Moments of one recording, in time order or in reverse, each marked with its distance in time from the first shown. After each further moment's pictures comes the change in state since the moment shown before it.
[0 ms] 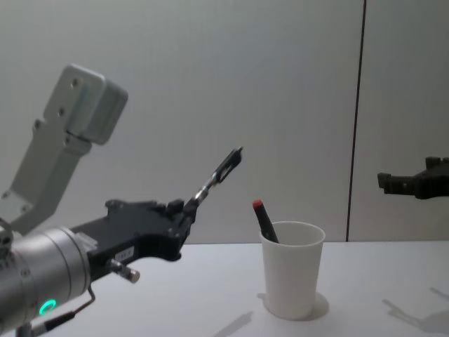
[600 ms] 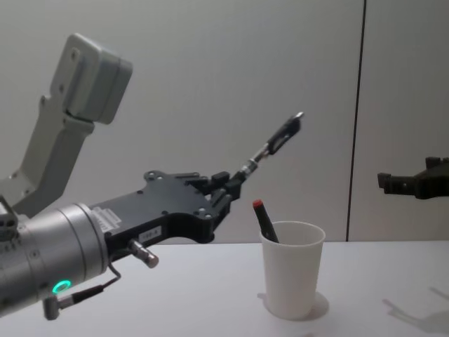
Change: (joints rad) left arm -0.068 -0.014 -0.004 0.070 -0.011 -0.176 -0.253; right arm 0.000 0.000 0.000 0.000 0.000 0.000 0.000
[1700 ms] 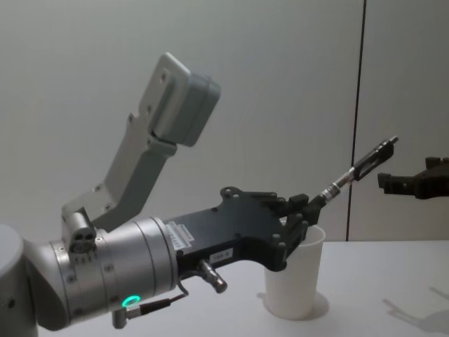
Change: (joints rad) left arm -0.072 -0.081 0.069 0.092 0.061 -0.031 -0.135; right arm 0.000 0.000 0.000 0.000 0.000 0.000 0.000
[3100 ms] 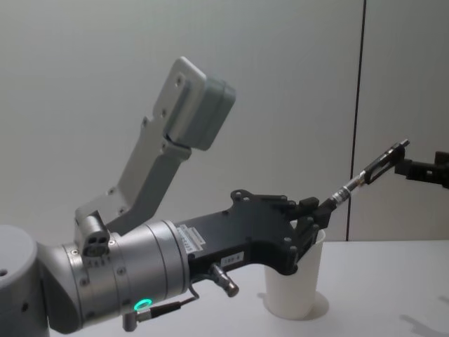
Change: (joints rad) left arm -0.005 -0.013 0.014 0.009 0.011 -0.001 0.007; right arm -0.015 0.061 0.077 0.040 0.244 -0.064 0.284
